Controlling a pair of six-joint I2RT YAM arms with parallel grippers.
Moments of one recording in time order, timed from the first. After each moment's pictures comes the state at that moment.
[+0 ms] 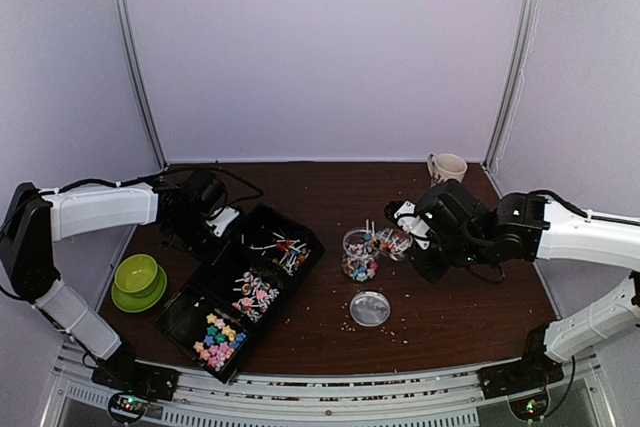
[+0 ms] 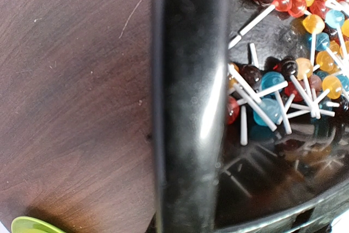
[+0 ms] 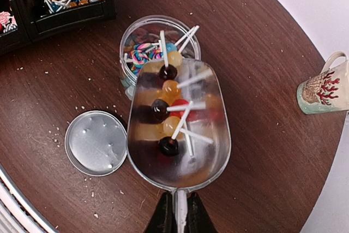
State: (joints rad) left arm -0.55 1.52 1.02 -0.73 0.06 -0.03; right arm 1.01 1.23 1.01 -0.72 0.37 0.06
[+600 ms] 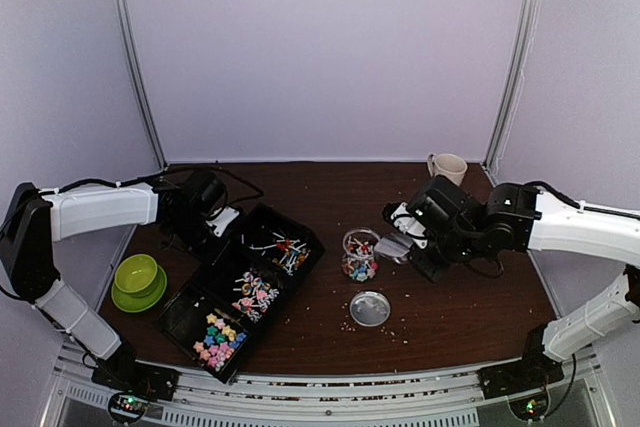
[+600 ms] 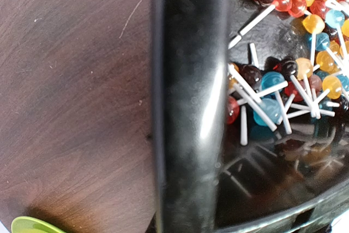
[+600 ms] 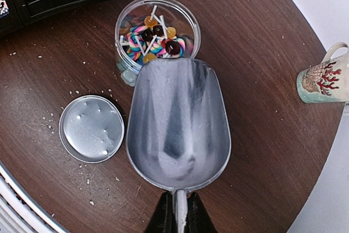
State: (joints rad) left arm -0.55 1.52 1.02 -0.73 0.06 -0.03; right arm 1.00 1.30 1.10 -0.85 0.38 0.07
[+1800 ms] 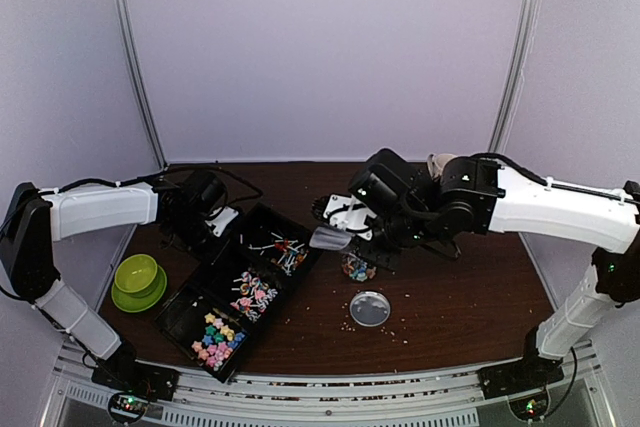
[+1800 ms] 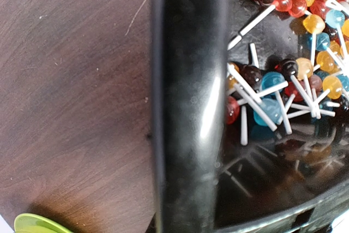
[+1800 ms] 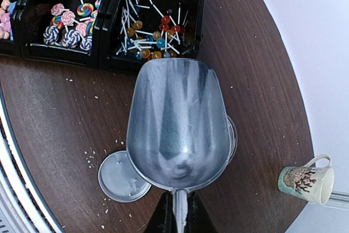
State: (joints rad) left arm -0.55 1.52 1.02 -0.74 0.04 -0.03; right arm 1.15 1.55 1.47 -0.87 0.36 -0.21
